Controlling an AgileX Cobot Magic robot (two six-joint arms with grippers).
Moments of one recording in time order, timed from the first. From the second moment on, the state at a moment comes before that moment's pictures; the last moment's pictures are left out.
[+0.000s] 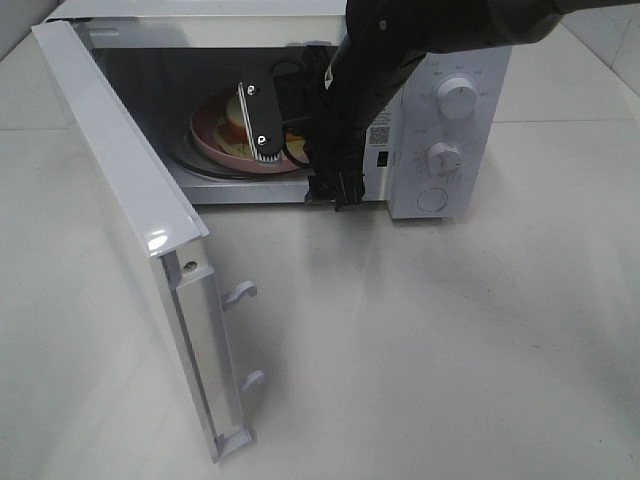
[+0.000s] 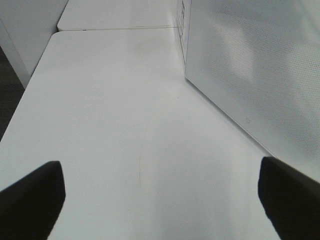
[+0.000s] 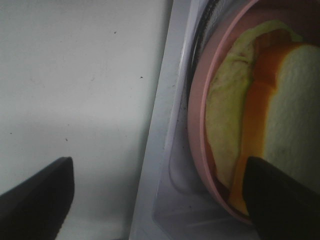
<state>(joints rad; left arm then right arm) 0.00 0.00 -0.50 -0.06 1.04 0.06 0.61 2.06 -1.54 -0.10 0.48 -1.15</state>
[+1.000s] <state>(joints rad) 0.00 0.00 -0.50 -0.06 1.04 0.06 0.61 2.32 -1.83 -0.11 0.51 -1.13</state>
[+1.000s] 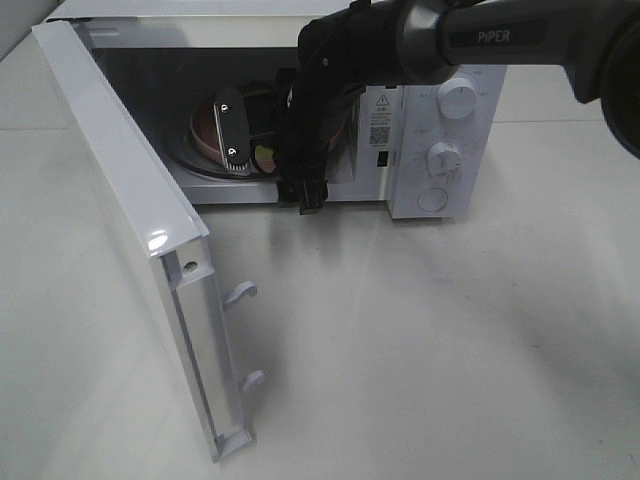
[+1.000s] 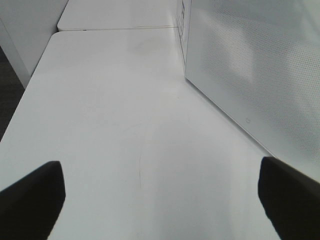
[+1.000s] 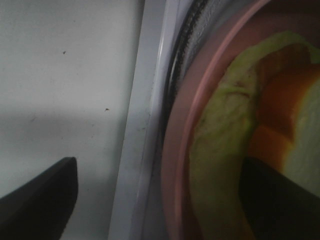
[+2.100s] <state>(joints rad) 0.00 0.00 -0.50 -0.06 1.04 0.06 0.61 2.33 -1.85 -0.10 0.54 -1.12</state>
